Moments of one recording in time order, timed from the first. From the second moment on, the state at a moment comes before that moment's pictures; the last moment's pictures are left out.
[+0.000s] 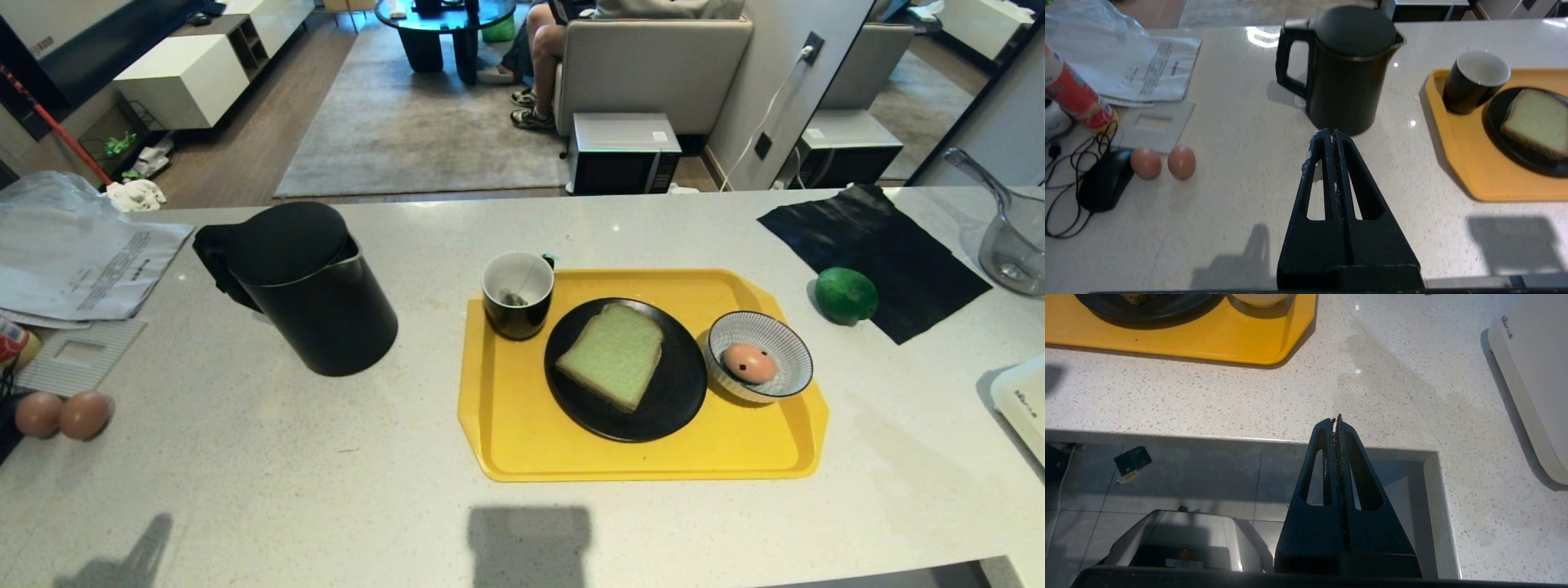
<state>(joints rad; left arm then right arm) 0.00 0.39 -0.63 0.14 0.01 0.00 0.00 0.00 -0.03 0.07 0.02 -0.03</state>
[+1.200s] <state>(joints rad) 0.32 0.97 -1.12 0.08 -0.13 0.02 0.00 0.00 -0.03 0.07 0.02 -0.03</state>
